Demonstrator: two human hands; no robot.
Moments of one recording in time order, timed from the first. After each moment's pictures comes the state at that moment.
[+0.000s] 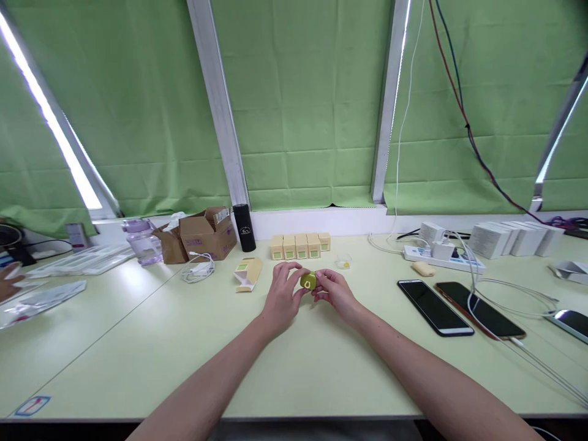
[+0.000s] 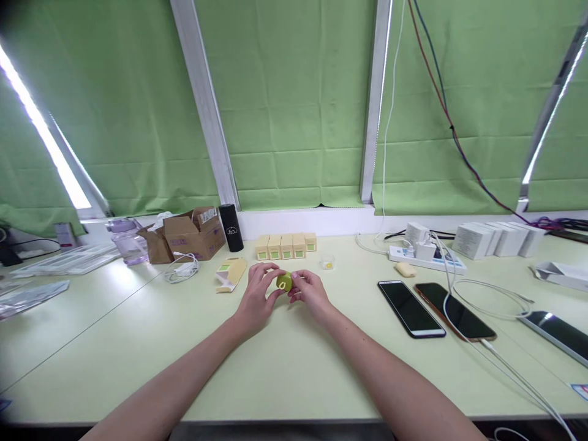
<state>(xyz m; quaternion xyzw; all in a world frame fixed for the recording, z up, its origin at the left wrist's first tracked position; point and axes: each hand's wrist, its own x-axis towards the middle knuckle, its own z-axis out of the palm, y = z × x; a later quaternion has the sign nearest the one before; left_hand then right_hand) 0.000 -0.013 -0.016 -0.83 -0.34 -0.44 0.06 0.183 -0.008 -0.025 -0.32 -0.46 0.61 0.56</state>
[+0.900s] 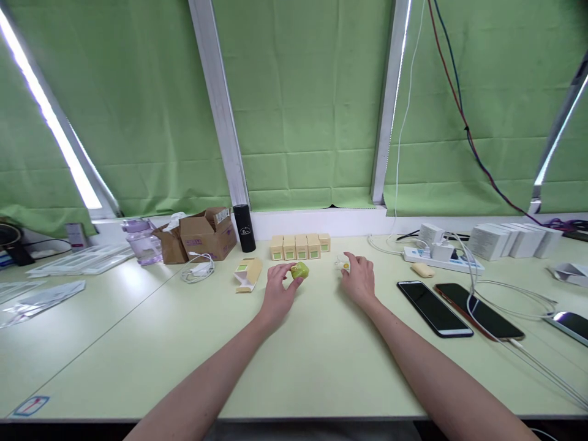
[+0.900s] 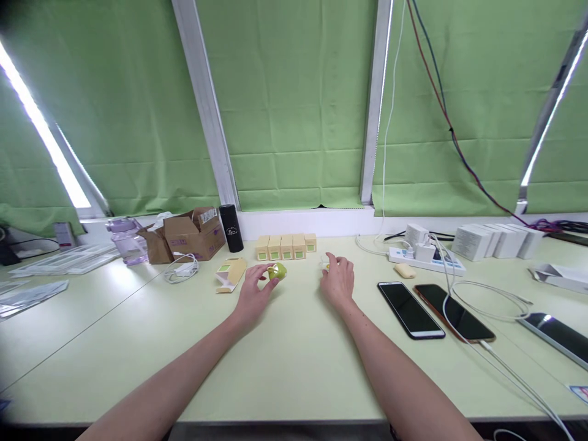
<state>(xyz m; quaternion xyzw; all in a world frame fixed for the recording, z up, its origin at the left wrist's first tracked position) -0.002 0.007 -0.024 -0.70 -0.45 -0.53 -0.15 0.246 0.036 -0.046 -0.69 -0.61 0.02 0.39</state>
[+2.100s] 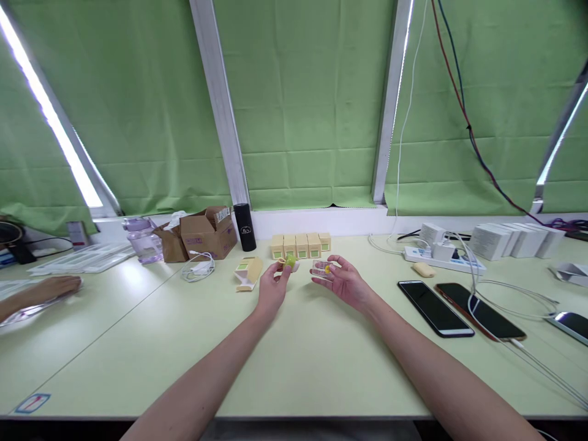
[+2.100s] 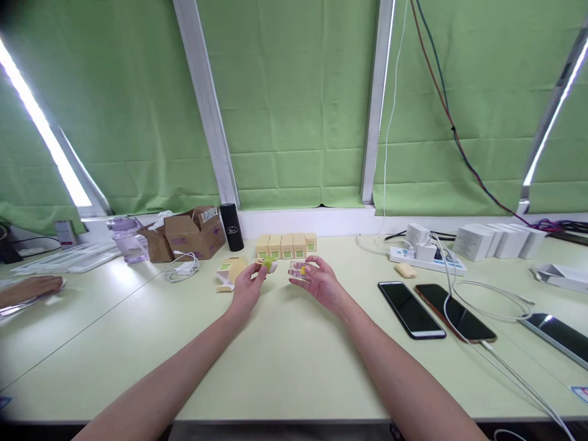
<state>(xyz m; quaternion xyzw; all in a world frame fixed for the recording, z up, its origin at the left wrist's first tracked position) -0.007 0.021 -0.022 -0.58 -0.44 -0.61 -0.31 0.216 -0.001 -0.008 -0.19 -0.45 0.66 0.57</state>
